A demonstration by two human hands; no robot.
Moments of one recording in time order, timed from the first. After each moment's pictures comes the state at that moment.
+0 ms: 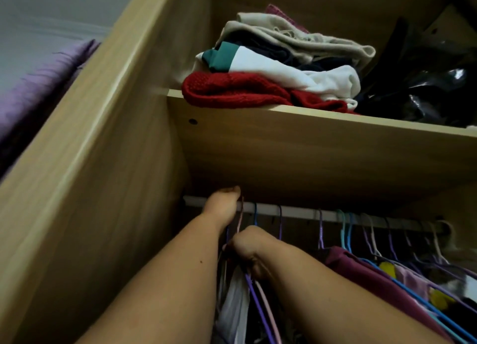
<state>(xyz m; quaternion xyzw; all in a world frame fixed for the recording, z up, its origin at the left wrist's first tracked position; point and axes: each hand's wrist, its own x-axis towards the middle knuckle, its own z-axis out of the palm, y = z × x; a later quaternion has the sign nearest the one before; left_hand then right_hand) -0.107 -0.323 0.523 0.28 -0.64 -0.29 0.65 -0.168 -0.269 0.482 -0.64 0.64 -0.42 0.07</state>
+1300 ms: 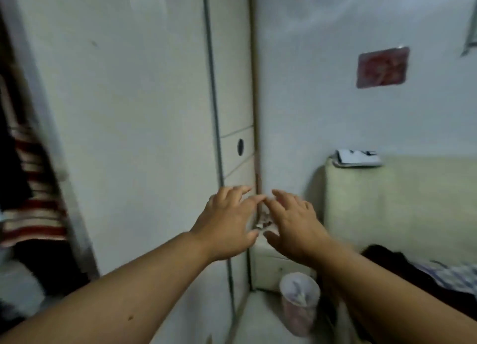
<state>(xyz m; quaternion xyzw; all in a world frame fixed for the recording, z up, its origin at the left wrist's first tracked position) -0.441 0.264 0.138 -0.21 -0.96 -0.01 0.20 -0.462 0.429 0.109 -0.20 0.95 -0.10 -0.21</state>
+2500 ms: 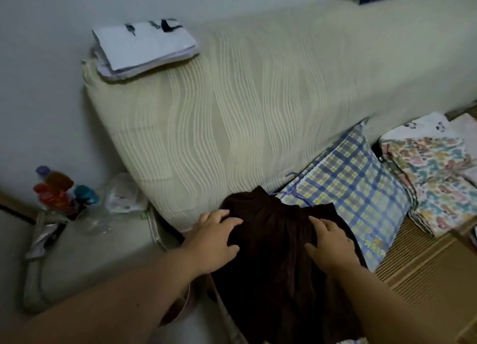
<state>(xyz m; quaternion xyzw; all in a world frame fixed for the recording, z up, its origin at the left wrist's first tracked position) -0.994 0.754 -0.181 -0.46 -0.85 -0.06 -0.24 -0.807 0.947 -0.244 0.42 0.87 -0.22 0.11</state>
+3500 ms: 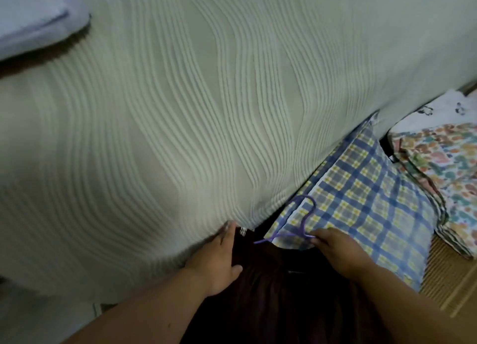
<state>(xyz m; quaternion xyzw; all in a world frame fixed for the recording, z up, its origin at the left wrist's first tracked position) -1.098 0.930 -0.340 -0.49 -0.82 0.01 -0.30 -0.888 1.130 -0.373 0.38 0.87 -0.31 0.11</state>
